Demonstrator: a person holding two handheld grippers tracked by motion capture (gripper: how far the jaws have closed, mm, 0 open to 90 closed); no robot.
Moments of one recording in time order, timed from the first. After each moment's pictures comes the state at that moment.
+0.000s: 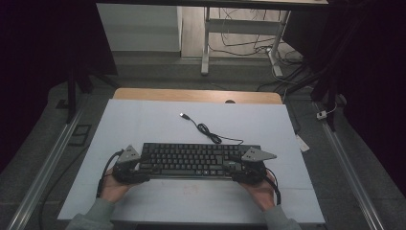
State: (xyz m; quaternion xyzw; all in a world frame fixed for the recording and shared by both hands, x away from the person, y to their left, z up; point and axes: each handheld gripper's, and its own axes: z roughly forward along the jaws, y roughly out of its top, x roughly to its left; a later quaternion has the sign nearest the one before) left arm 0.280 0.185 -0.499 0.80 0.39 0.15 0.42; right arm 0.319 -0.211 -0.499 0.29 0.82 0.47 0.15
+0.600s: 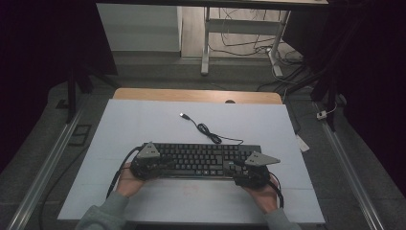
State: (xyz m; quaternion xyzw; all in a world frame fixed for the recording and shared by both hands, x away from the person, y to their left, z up) left arm 0.295 0.149 -0.495 0.84 0.33 0.11 0.43; right arm 0.311 -0.220 -0.505 0.29 0.82 0.46 0.15
